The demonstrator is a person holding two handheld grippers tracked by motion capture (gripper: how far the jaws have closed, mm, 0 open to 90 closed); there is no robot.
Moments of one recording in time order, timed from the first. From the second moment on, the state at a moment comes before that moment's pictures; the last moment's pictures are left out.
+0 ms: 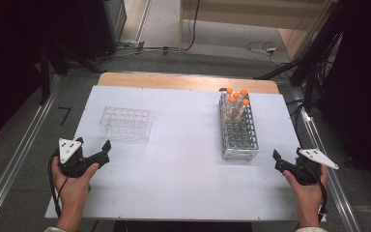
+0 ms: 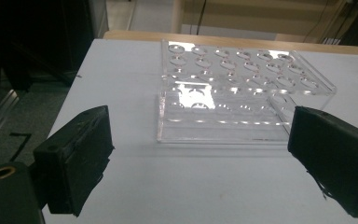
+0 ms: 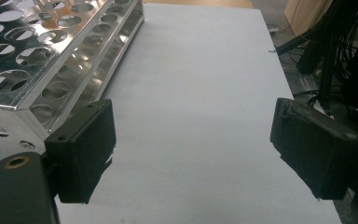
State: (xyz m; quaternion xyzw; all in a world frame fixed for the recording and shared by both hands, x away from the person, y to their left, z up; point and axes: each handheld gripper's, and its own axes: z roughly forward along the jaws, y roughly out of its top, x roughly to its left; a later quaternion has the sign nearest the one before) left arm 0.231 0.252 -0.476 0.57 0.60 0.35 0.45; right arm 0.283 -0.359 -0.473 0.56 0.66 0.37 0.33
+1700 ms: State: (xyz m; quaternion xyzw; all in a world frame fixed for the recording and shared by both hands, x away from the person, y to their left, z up) left arm 0.237 0.252 -0.476 0.56 0.60 0.33 0.47; right arm 0.408 -0.283 -0.438 0.48 0.71 0.43 0.28
